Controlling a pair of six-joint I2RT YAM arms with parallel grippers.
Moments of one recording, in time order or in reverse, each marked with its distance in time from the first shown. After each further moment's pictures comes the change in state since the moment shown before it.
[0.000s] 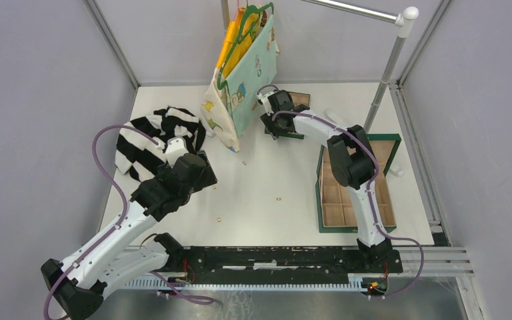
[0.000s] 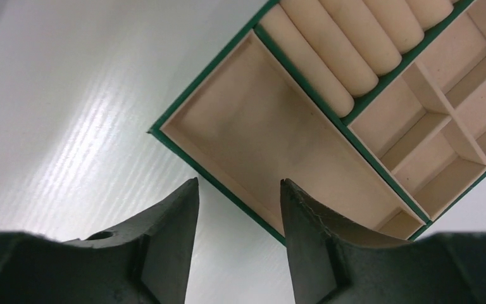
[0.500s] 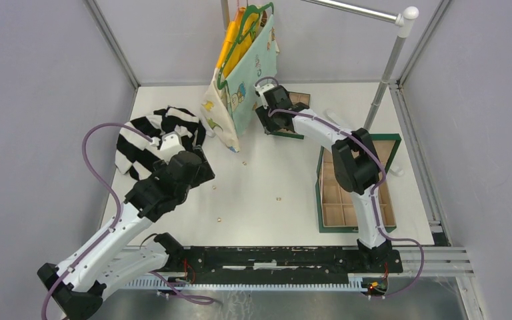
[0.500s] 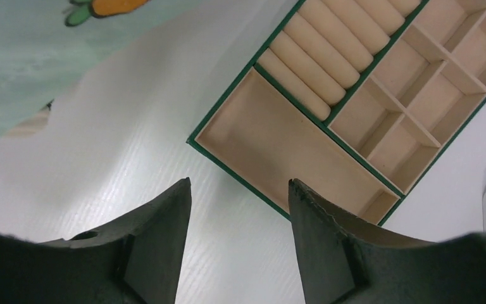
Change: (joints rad) left arm 0.000 -0.006 0.059 0.000 -0.043 0.024; right arm 0.052 -0.096 -0.020 0.039 0.084 0.116
